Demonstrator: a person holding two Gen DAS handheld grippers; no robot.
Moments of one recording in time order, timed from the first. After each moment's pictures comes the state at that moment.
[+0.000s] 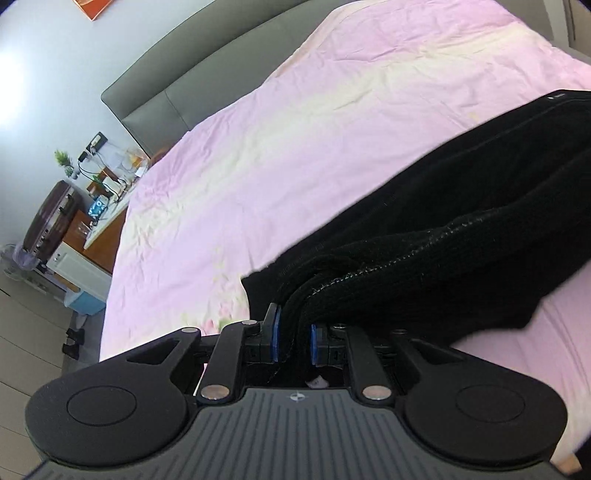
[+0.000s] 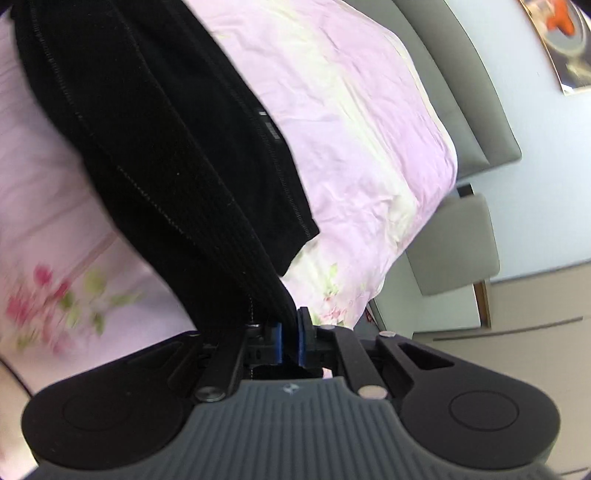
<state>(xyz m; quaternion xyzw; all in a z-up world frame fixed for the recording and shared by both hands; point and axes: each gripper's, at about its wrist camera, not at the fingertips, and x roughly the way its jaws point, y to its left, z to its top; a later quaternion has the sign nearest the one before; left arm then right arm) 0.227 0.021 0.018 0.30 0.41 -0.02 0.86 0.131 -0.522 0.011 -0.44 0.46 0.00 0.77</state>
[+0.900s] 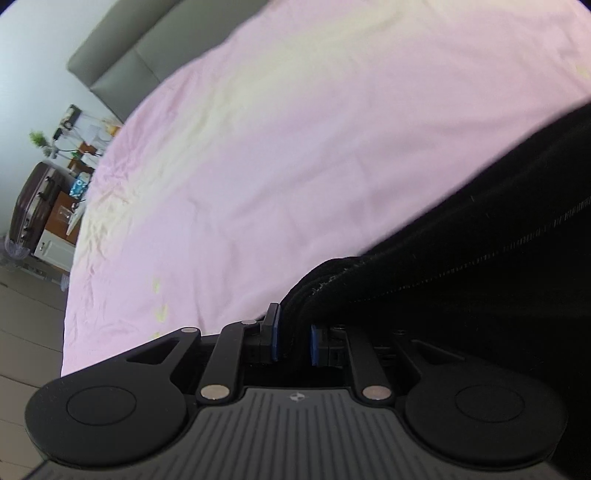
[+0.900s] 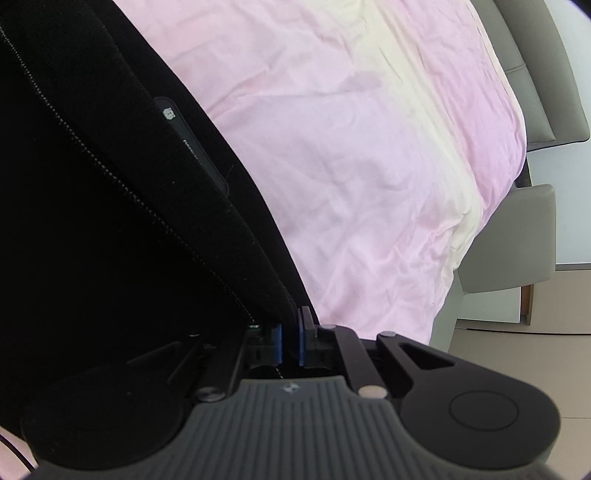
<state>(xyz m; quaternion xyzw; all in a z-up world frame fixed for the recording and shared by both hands) 0.405 0.004 -0.107 0.29 0.47 0.02 0.83 0.393 -0.503 -0.121 -0.43 0.56 0.00 0.71</state>
